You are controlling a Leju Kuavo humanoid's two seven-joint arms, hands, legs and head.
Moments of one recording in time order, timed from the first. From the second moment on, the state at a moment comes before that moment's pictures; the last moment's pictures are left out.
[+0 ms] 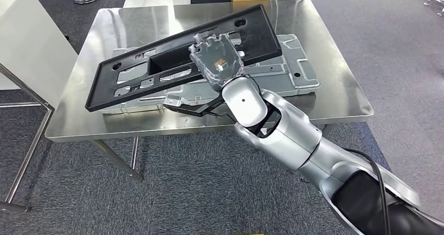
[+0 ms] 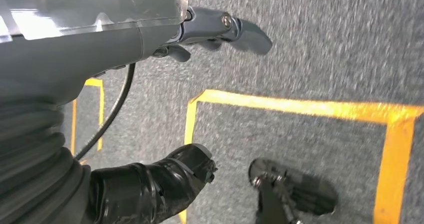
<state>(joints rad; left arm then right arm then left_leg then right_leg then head) -0.14 0.06 -1.30 -0.12 1.56 0.43 -0.08 -1.02 0.05 0.89 -1.16 1.24 0.05 0.30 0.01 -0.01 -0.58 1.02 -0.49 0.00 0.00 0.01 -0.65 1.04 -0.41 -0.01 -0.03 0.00</state>
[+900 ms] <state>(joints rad) -0.14 0.06 -1.30 -0.12 1.57 0.44 -0.07 -0.99 0.04 0.88 -1.15 1.25 0.05 0.29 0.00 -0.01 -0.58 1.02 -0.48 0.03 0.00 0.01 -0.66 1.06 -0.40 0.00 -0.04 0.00</state>
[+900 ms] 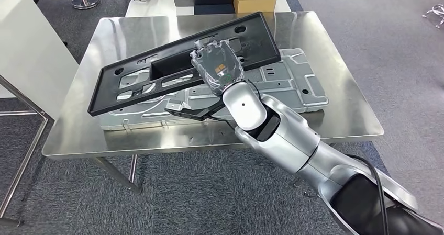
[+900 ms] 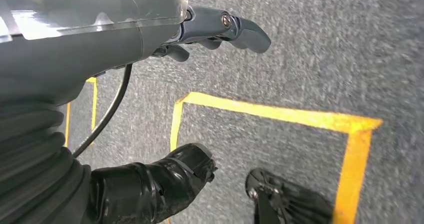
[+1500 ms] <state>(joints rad) -0.14 0.06 -1.30 -0.12 1.57 0.44 -0.07 -0.98 0.04 0.87 -1.15 1.25 0.04 0.29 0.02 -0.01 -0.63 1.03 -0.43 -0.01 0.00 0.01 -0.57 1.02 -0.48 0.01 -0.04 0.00</state>
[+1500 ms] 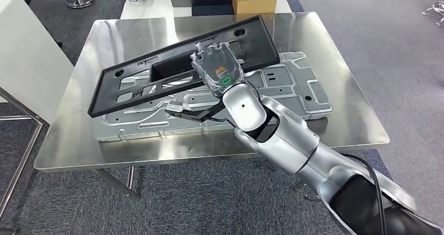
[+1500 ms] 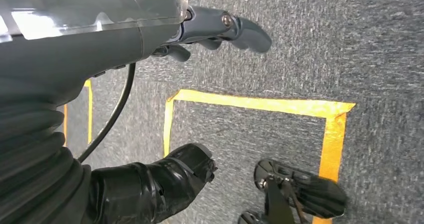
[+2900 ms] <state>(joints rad) -0.13 0.07 -1.32 -0.12 1.57 0.44 -0.08 -0.94 0.04 0.87 -1.12 1.25 0.05 0.27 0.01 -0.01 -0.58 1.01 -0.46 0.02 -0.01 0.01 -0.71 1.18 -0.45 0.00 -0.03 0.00</state>
